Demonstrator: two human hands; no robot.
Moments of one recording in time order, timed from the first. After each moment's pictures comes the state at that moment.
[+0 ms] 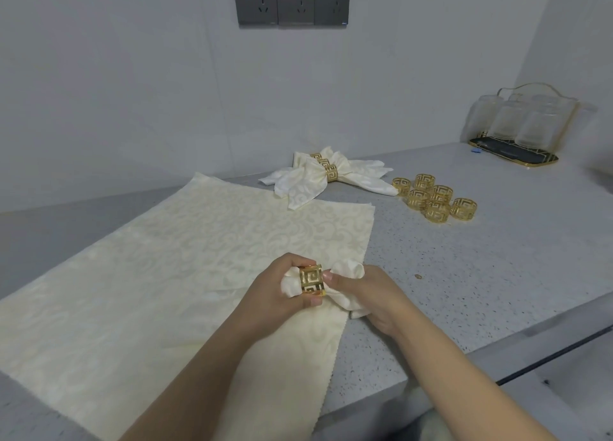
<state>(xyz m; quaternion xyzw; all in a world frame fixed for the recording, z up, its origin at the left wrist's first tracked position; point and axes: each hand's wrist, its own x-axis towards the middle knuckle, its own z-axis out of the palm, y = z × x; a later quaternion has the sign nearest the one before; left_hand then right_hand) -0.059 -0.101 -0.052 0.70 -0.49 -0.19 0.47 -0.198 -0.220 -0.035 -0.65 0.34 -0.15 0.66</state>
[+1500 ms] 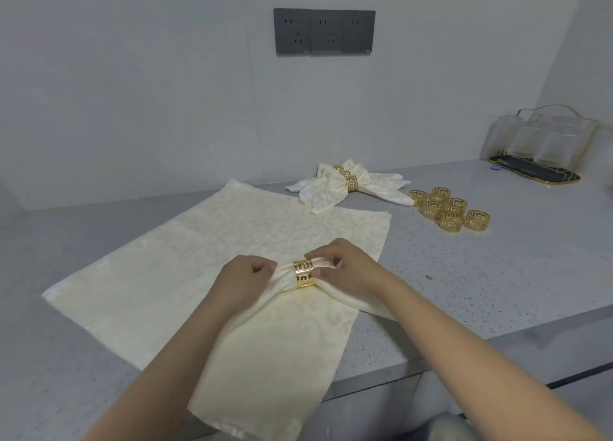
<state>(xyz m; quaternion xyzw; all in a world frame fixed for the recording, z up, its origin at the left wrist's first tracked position) -0.040 -0.042 -0.017 0.86 -0.35 -0.12 0.36 -0.163 -0.221 -0.025 -0.92 0.17 -0.10 0.34</state>
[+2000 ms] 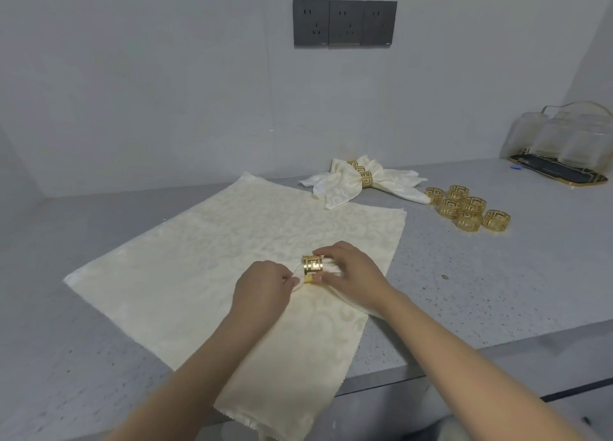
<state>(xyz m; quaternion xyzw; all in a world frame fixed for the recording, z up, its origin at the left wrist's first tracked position) -0.064 -0.043 -0.026 0.90 -0.40 0.03 0.19 -0.151 -0.207 -0.054 -0.92 0.14 -0.20 0.30</state>
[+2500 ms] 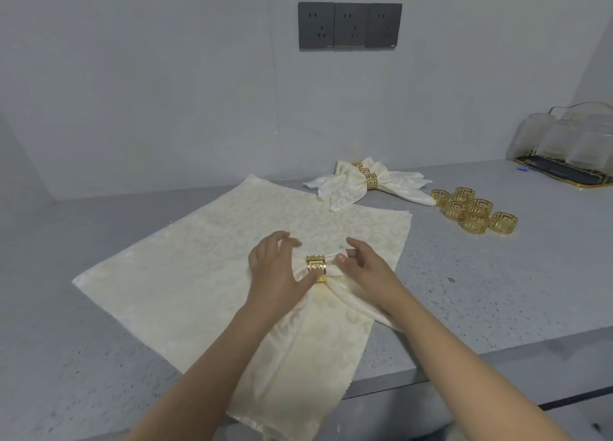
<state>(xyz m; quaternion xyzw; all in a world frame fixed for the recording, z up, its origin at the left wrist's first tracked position) -0.041 -0.063 -0.054 0.83 -0.43 0.13 0.32 -0.161 -0.208 -0.053 -0.78 0.24 -0.19 0.54</state>
